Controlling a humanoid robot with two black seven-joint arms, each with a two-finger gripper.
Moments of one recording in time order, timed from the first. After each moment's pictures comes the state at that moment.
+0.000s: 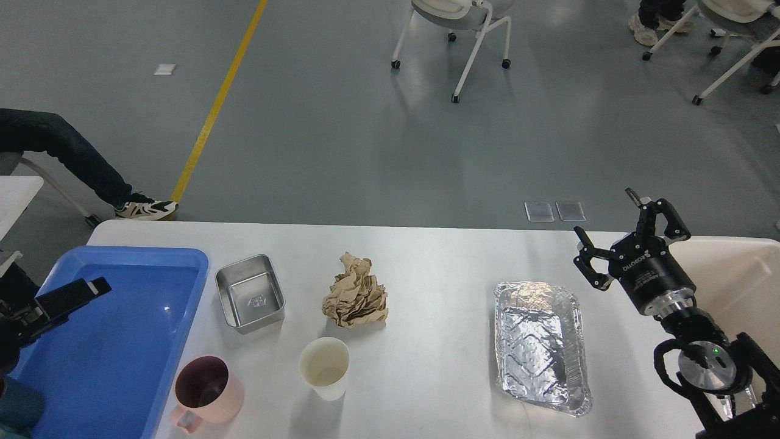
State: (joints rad) left arm 0.00 1.36 -0.74 -1.76 0.90 0.08 -0.07; right arm 0.13 -0.29 1.43 1.25 -0.29 0.31 0.05
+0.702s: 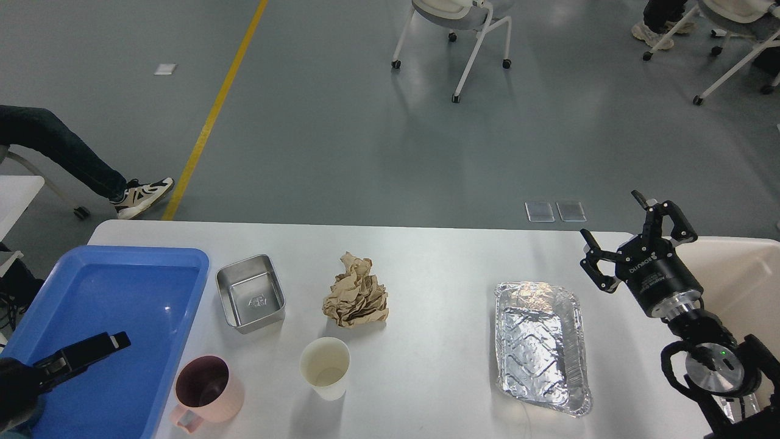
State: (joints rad) left arm 0.01 1.23 -0.67 -1.73 1.09 0.00 -0.05; right arm 0.12 -0.31 1.44 1.25 -0.29 0.31 0.05
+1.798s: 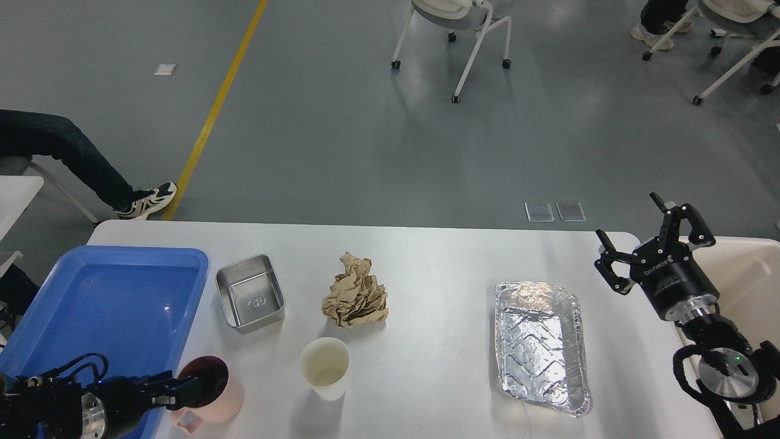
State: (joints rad) left arm -0.14 0.83 -0.56 -1.46 1.61 -0.12 0.04; right arm 0.09 -0.31 1.49 1.25 -0.29 0.31 0.05
